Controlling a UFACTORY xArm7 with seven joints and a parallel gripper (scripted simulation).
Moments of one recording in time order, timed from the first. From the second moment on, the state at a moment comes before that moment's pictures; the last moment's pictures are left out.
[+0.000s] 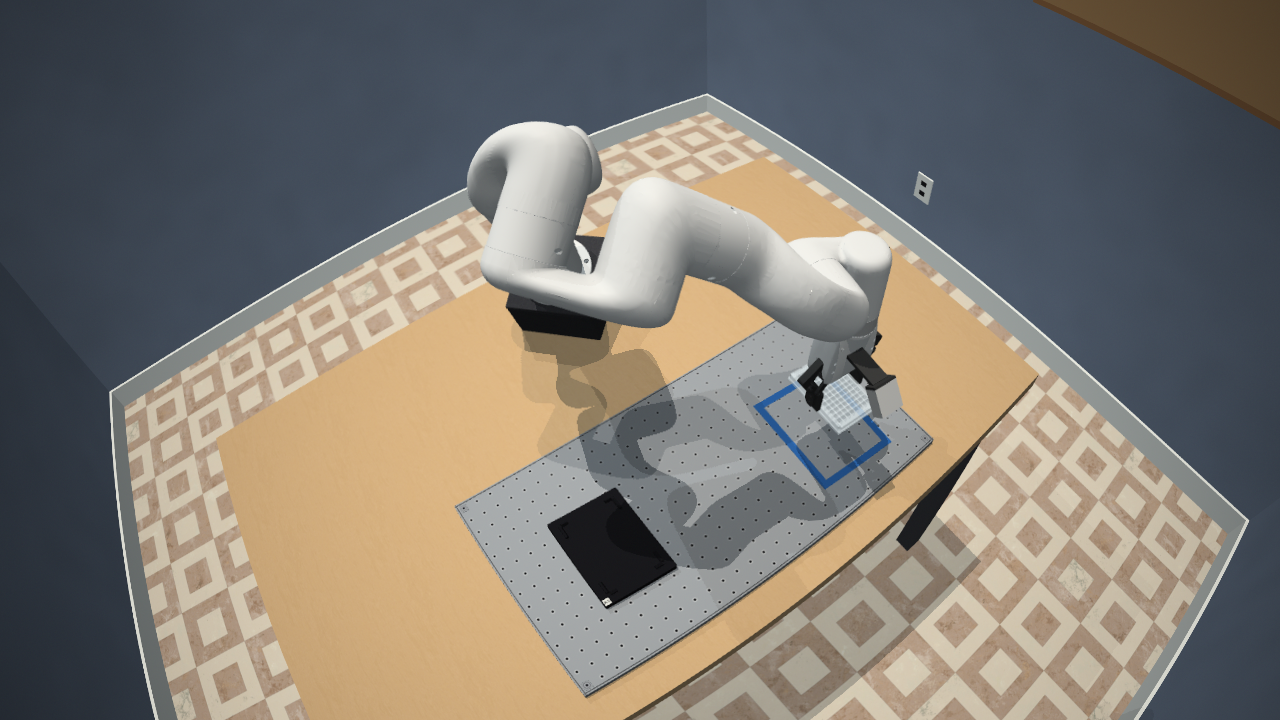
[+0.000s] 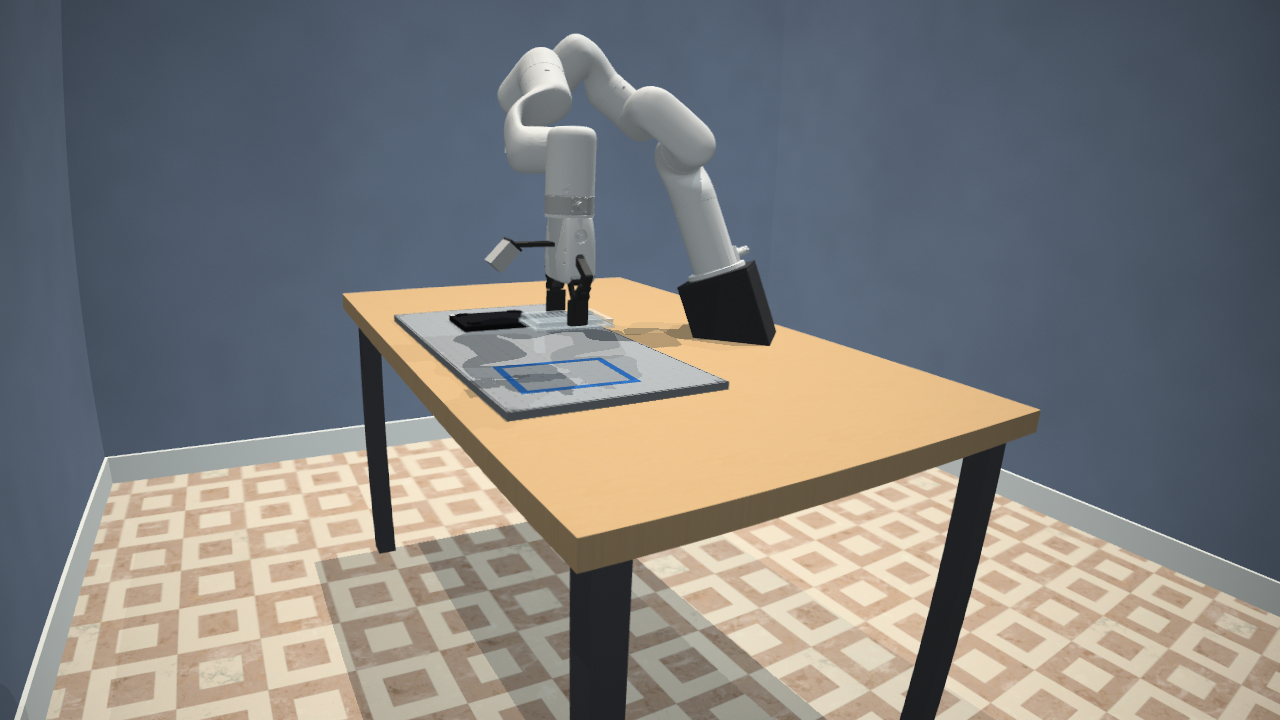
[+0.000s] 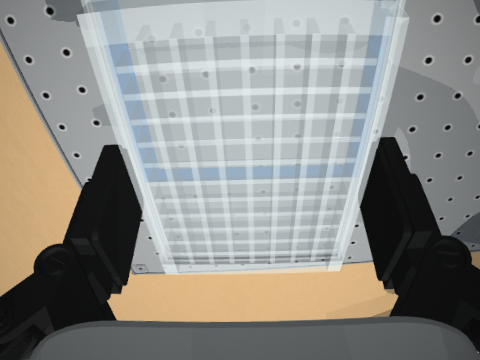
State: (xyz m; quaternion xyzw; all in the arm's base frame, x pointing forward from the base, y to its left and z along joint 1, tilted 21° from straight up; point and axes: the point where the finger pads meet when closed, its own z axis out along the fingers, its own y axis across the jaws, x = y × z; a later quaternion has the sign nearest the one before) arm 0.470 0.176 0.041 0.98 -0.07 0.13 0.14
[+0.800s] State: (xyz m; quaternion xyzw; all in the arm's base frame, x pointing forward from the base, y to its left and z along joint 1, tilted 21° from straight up) arm 0.478 0.166 0.009 0.98 -0.07 0.12 0.14
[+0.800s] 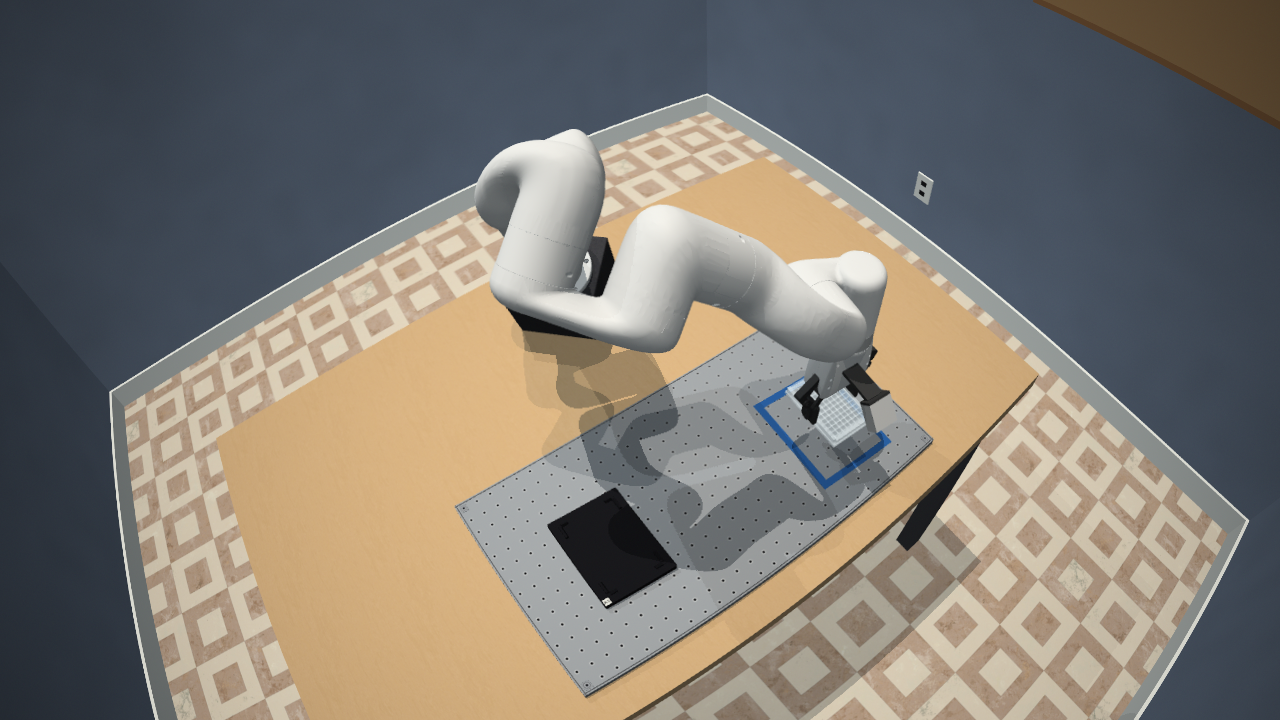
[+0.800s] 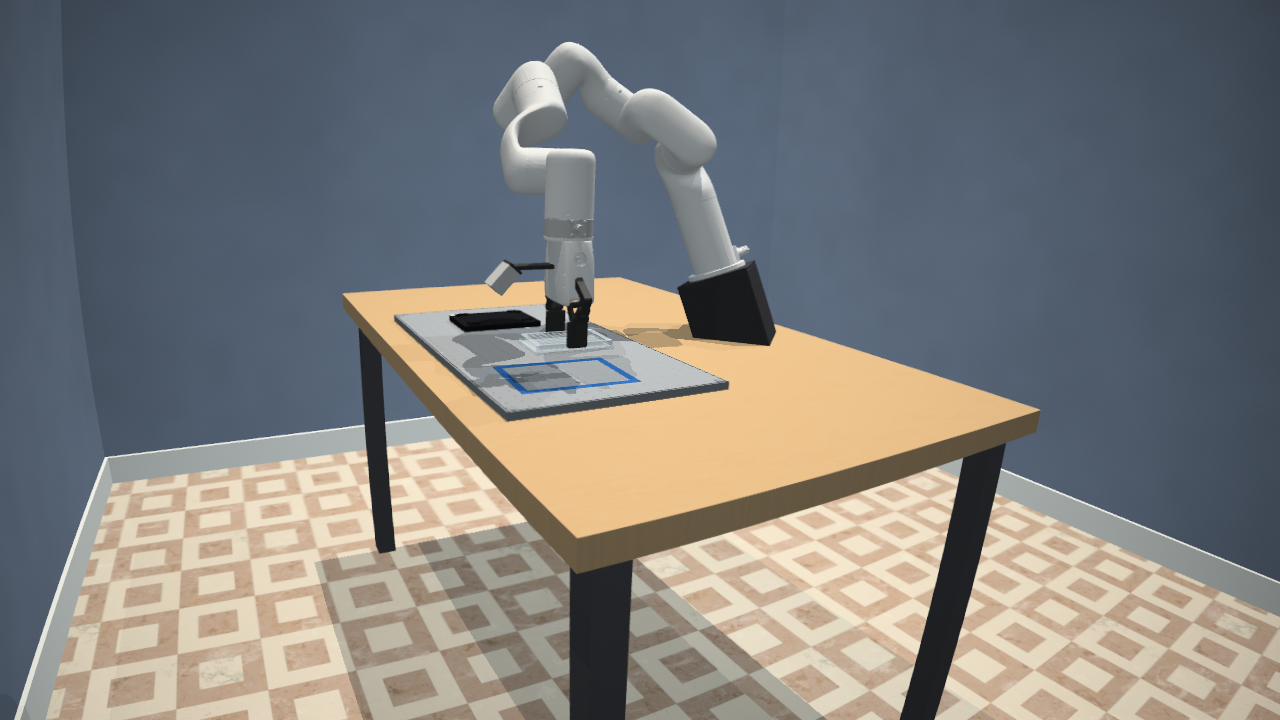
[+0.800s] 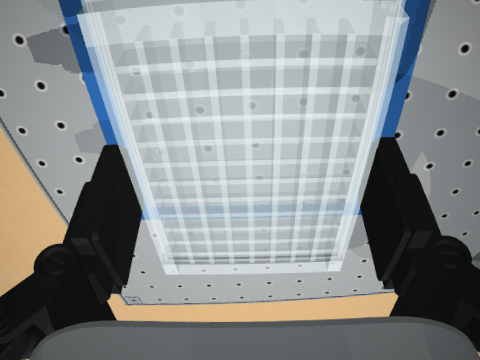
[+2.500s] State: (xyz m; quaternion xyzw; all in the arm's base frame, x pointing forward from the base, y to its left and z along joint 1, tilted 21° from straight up) arm 0.486 0.156 -0.024 0.98 -0.07 0.13 0.14
